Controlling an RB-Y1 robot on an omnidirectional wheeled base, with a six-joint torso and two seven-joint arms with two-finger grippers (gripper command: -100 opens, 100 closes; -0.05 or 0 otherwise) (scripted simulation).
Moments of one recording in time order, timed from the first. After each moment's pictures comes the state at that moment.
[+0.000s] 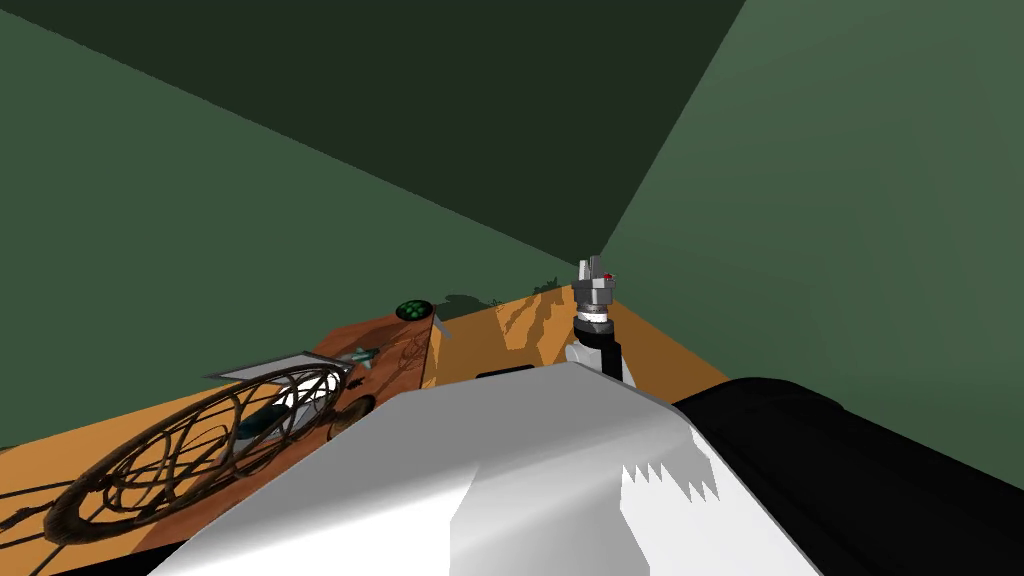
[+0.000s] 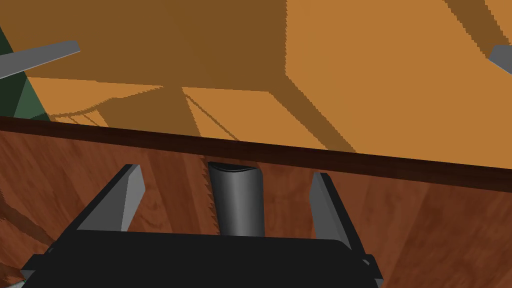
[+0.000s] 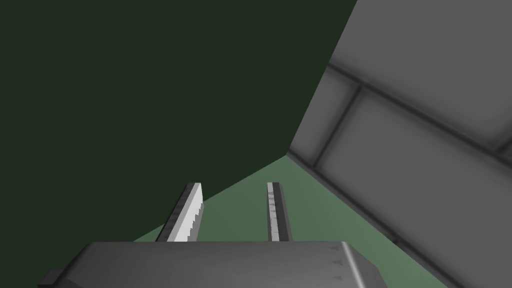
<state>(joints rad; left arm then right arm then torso) 0.34 0.61 -0.38 -0.74 1.61 0.25 -0.94 0.54 -0.05 0.04 -2.39 -0.05 -0.50 0.03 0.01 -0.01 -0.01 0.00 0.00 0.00</state>
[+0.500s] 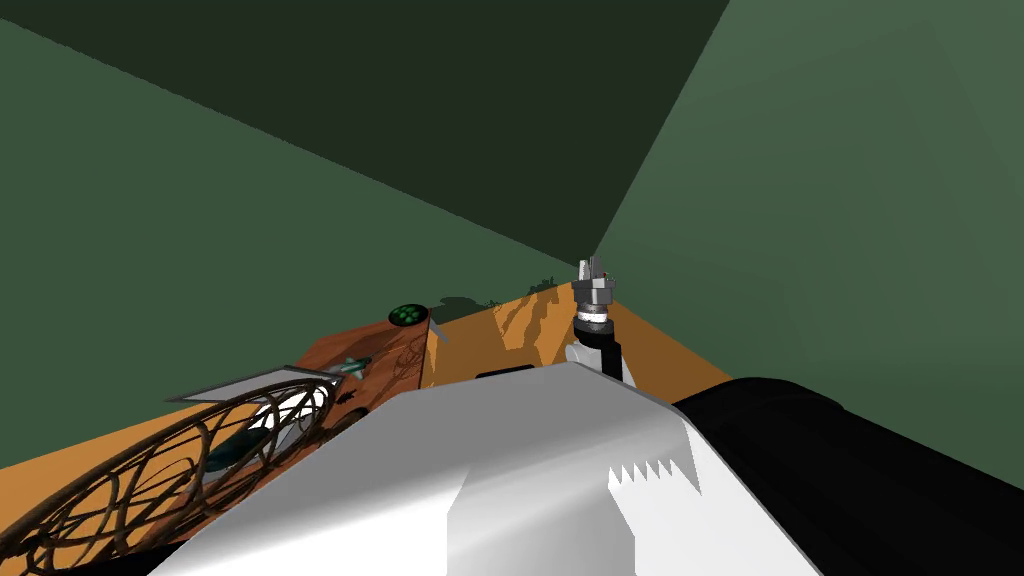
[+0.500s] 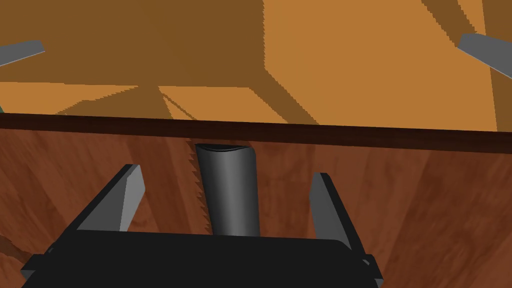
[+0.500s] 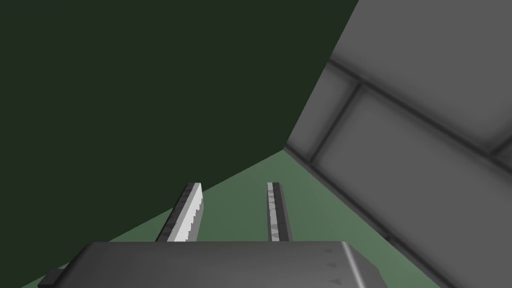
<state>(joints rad) 0.35 0.63 -0.42 -0.68 1.65 0.29 -0.91 0.54 -0.05 0.04 -2.39 -0.05 -0.50 0.03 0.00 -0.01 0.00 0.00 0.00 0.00</state>
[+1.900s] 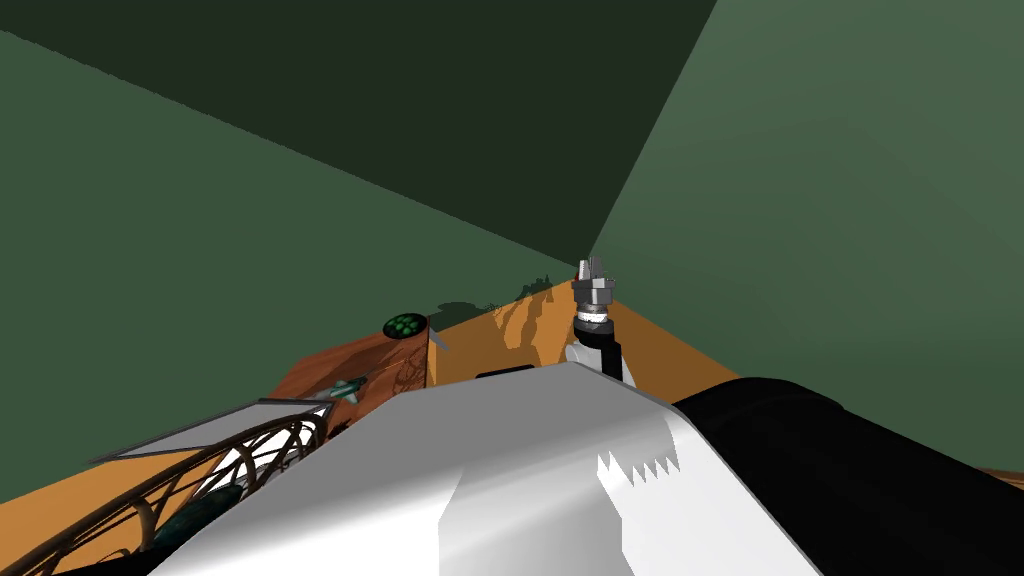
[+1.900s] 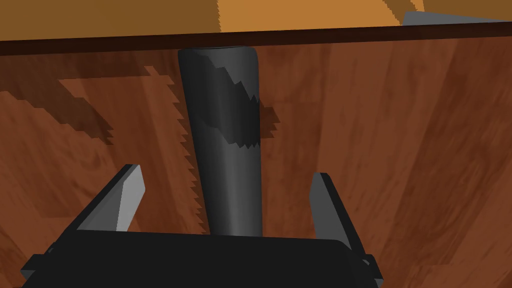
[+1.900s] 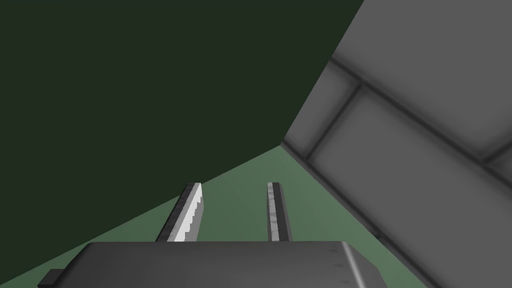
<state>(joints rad) 0.34 0.59 -0.47 -0.47 1.78 0.41 -1.01 0.54 -0.05 0.04 -2.39 -0.05 -0.50 0.03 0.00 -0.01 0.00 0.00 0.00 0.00</state>
